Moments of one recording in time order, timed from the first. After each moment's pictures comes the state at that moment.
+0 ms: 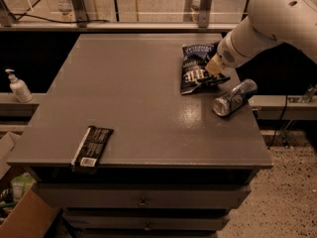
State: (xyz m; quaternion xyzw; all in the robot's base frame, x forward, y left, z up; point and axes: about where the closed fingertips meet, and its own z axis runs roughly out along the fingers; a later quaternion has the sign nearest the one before) arm 0.670 -0.171 0.861 -0.39 0.87 0.01 0.31
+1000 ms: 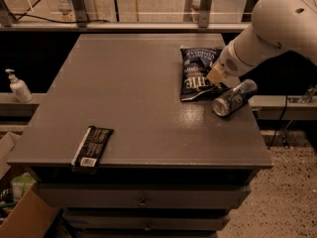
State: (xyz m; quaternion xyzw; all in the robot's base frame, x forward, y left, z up) arm 0.644 -0.173 0.848 -0.39 0.87 0.03 0.29
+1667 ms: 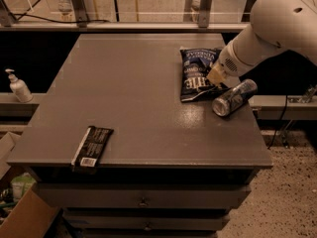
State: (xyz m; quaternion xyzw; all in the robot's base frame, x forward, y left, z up) arm 0.641 -0.172 0.848 -0.39 0.87 0.02 0.28
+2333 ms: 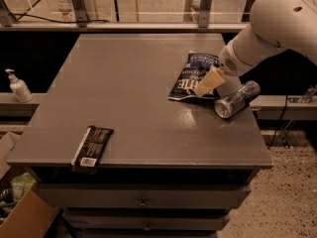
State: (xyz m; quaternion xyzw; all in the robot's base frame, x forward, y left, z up) arm 0.640 -0.171 0.849 -0.39 0.88 0.02 0.28
